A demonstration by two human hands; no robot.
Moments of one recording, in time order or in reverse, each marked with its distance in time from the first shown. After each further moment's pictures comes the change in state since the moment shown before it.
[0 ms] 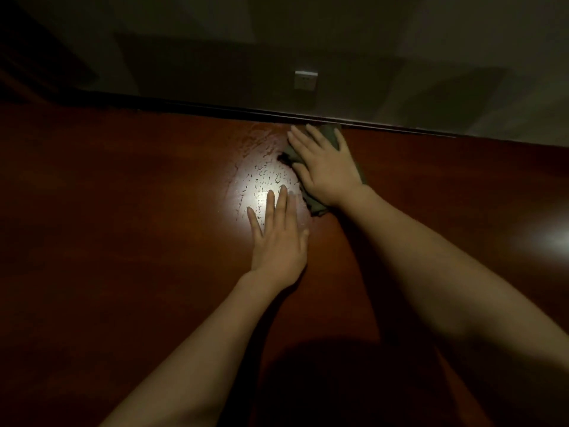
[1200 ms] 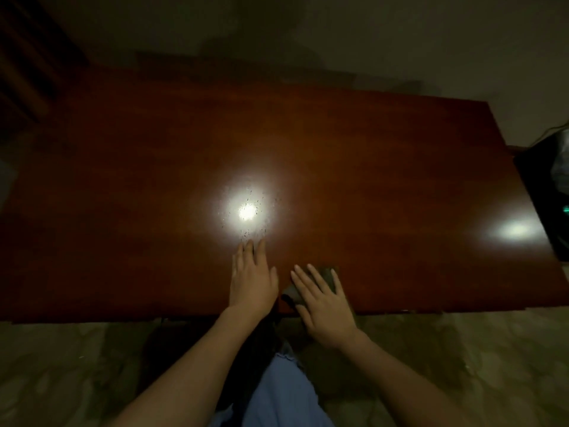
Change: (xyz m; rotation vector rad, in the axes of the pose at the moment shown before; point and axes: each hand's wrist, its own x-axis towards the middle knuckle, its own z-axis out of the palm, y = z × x) left_hand -0.321 -0.112 0.043 -0.138 0.002 -0.031; right_hand -0.402 -0.287 0.099 0.039 -0.035 0.124
